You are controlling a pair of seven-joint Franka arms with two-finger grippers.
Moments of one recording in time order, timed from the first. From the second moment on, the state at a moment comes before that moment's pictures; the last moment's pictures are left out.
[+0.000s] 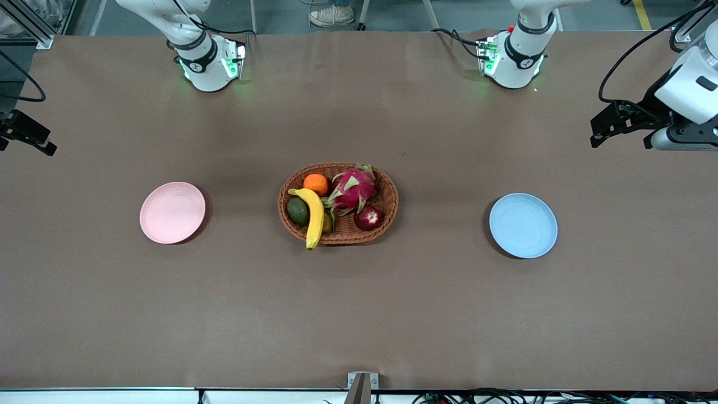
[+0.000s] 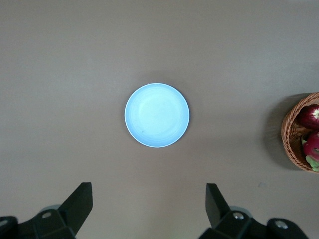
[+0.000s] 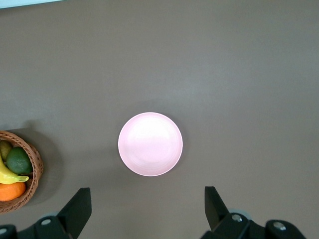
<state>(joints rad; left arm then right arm) 0.16 -0.02 -0.30 -1.55 0.00 1.56 -0.08 -0.08 -0.10 -0.05 -1.69 0.00 1.67 -0.01</state>
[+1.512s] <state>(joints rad) -0.15 0.35 -0.33 -1.53 -0.01 1.84 -0.68 0.02 0.03 -0.05 -1.66 0.00 1.63 -0.07</state>
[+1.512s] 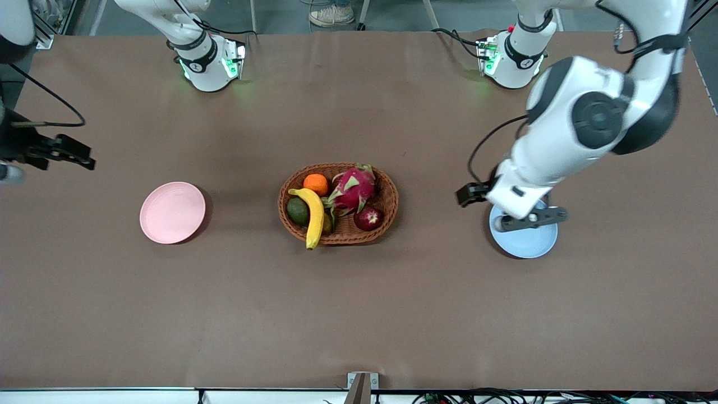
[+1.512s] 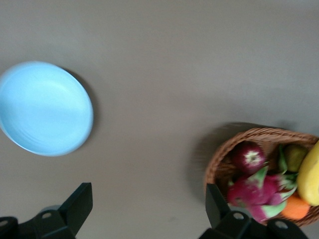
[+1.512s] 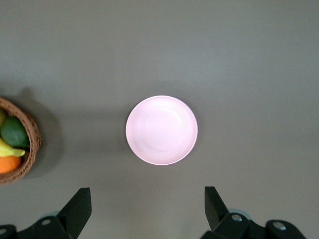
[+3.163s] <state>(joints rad) -0.41 0.75 -0.33 -1.47 -0.06 2.31 -1.34 0.57 0.59 -0.04 -1.66 0.31 2.17 -0.06</state>
